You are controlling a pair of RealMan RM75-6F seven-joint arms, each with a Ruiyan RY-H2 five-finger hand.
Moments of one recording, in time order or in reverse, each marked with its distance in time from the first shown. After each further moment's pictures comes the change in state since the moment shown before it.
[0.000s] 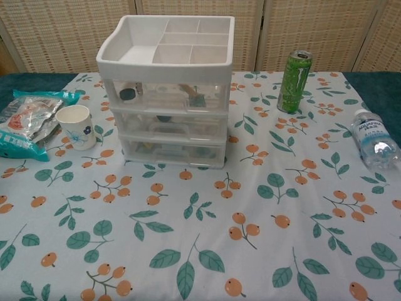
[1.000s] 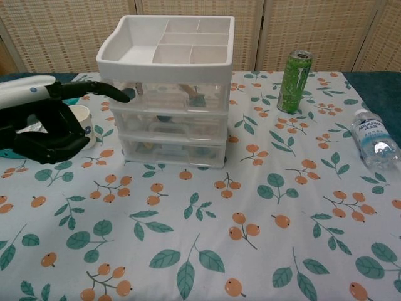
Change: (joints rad) left arm -0.329 -0.134 -0.004 -0.119 0.052 -0.392 -0.377; right arm 0.042 0.031 0.053 -0.055 0.023 -0.003 -0.063
